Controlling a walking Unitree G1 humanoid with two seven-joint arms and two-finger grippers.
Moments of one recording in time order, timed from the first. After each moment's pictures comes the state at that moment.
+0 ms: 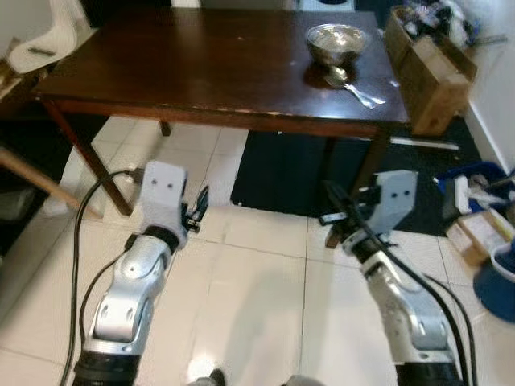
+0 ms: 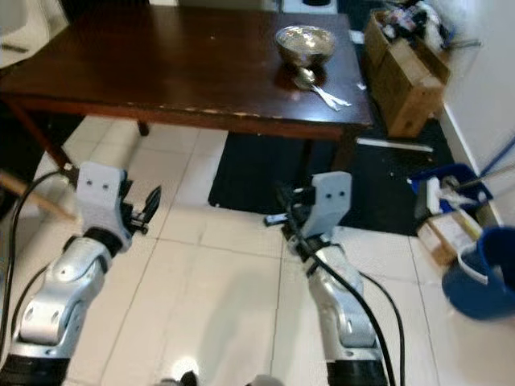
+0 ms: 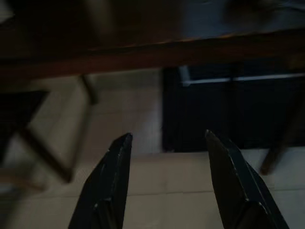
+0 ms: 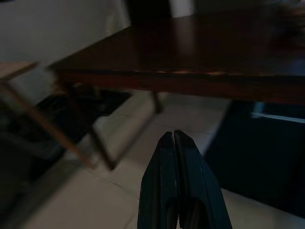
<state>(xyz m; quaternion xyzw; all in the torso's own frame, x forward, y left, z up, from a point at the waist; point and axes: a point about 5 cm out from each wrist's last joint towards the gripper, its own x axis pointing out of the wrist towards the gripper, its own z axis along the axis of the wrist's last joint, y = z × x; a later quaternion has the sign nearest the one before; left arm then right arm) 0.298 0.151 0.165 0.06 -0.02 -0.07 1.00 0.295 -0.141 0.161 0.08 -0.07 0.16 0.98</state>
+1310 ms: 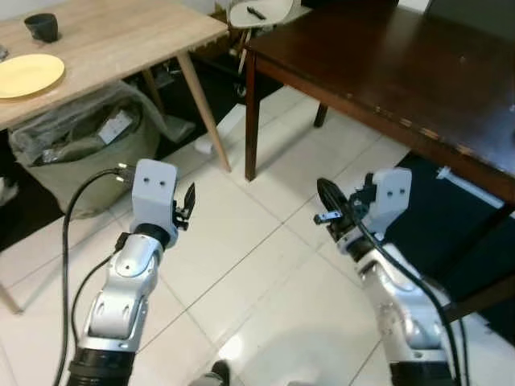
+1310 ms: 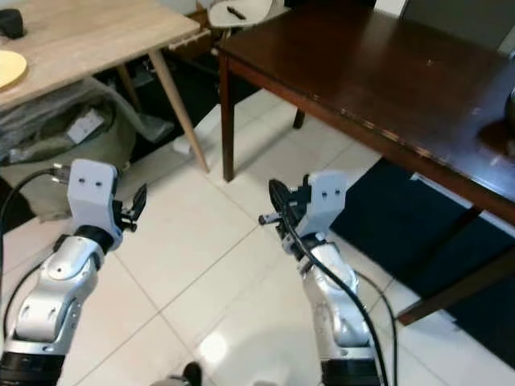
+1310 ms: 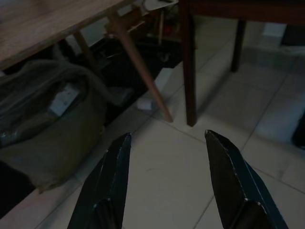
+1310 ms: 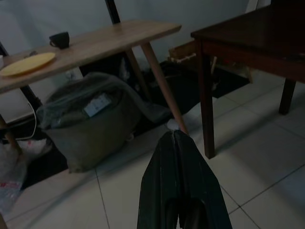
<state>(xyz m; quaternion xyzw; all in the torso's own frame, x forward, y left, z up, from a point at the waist) 0.306 0.165 0.160 0.09 0.00 0.01 1.00 0.296 -0.138 0.161 0.09 -0.07 0.17 0.98</state>
